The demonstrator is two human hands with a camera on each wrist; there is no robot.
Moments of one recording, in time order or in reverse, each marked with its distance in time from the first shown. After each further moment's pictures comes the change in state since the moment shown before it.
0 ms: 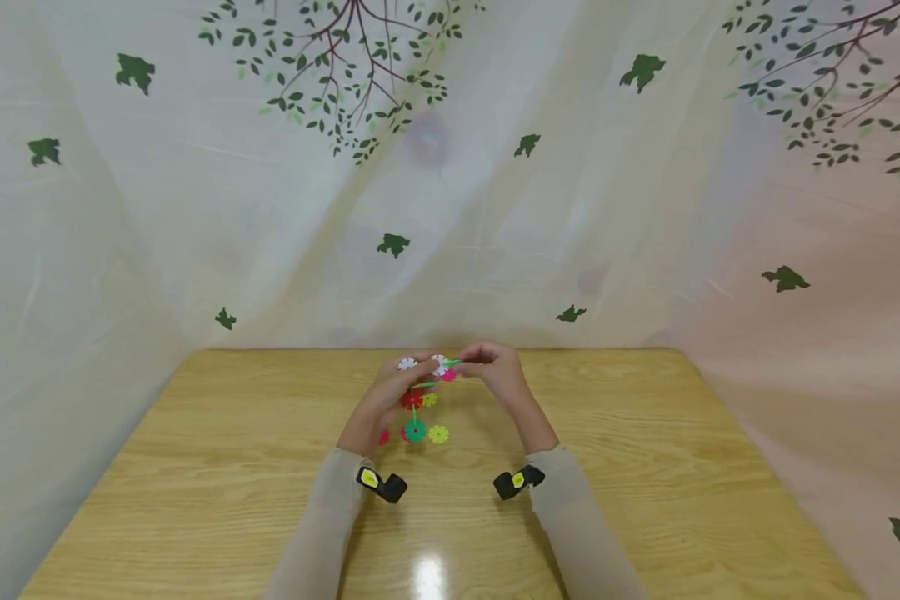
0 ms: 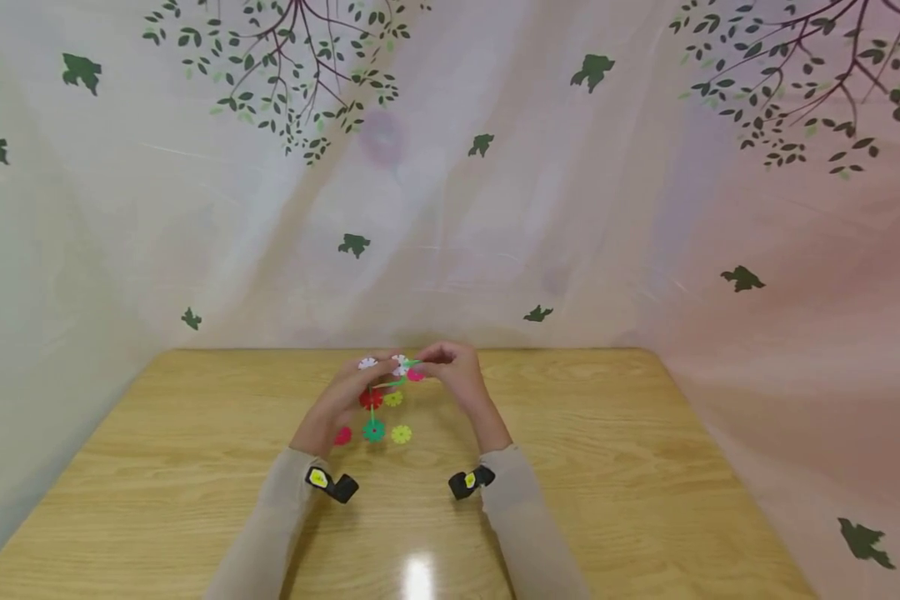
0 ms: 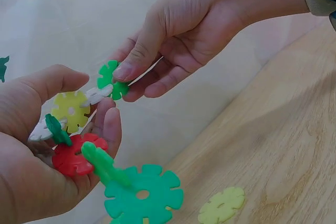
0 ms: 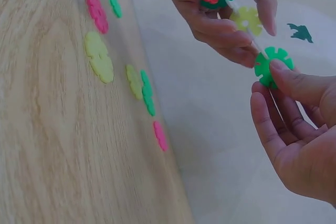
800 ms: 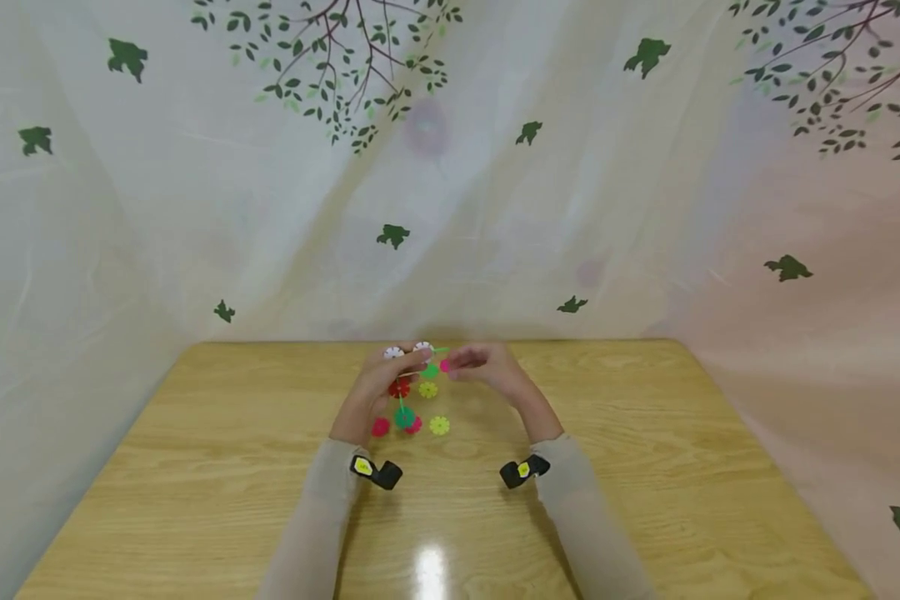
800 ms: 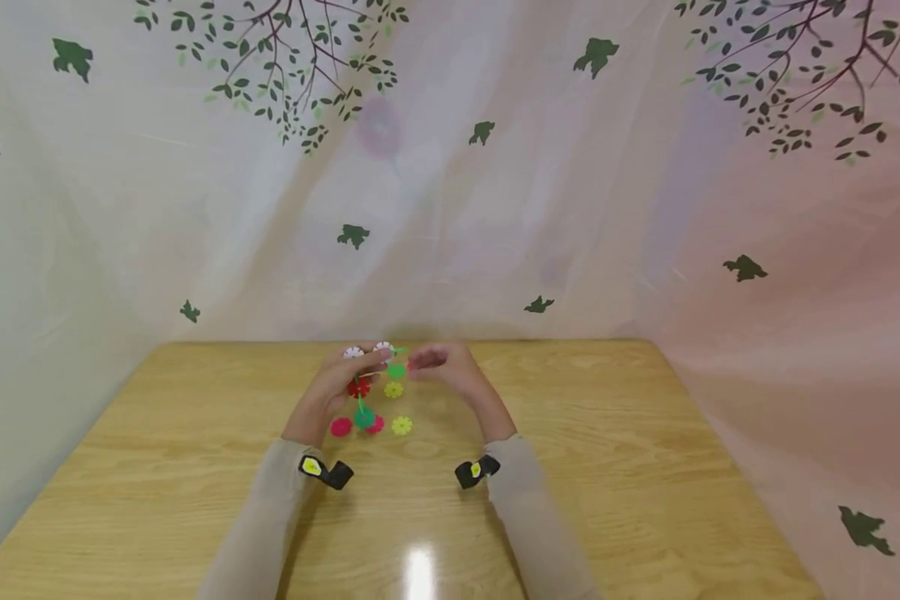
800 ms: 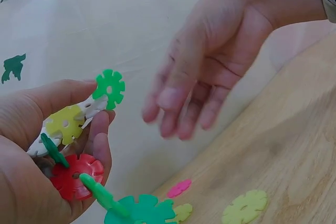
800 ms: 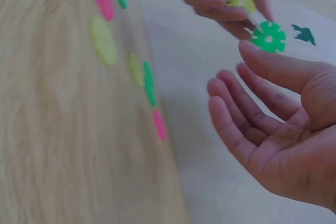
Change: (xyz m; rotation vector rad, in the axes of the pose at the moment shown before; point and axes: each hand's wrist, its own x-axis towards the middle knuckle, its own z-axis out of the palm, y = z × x) left_hand -0.003 0.008 -0.012 0.036 0.158 -0.030; right_hand 0.000 0.000 -0.004 -0.192 -0.265 0.114
